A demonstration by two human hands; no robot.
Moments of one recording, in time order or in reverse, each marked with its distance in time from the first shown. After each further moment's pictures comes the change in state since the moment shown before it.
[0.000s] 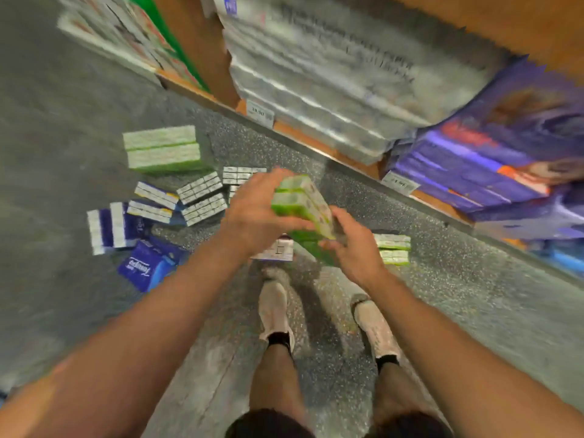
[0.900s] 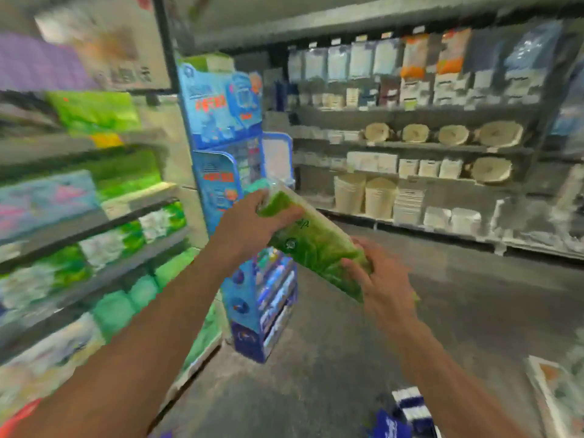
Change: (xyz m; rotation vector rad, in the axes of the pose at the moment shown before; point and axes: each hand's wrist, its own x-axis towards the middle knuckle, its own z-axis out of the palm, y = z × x) left_hand -0.832 0.161 -0.284 -0.236 1.744 -0.722; right_hand -0.456 -0.602 0.167 -0.023 -0.608 -1.548
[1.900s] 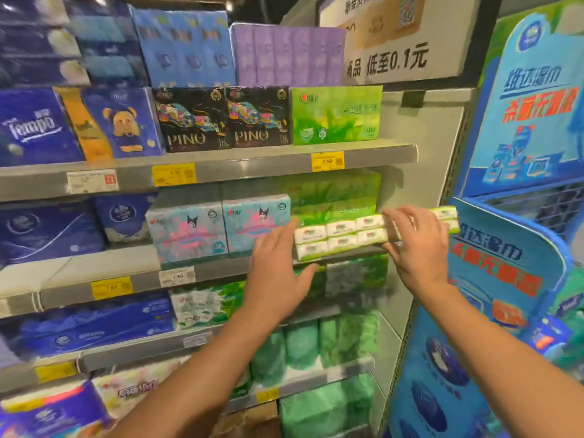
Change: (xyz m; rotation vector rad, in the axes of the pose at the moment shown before) left_hand 0.277 -0.343 -0.261 0.793 0.670 -0.256; right_hand 0.452 -0.146 0.583 0.126 -0.031 -0.735
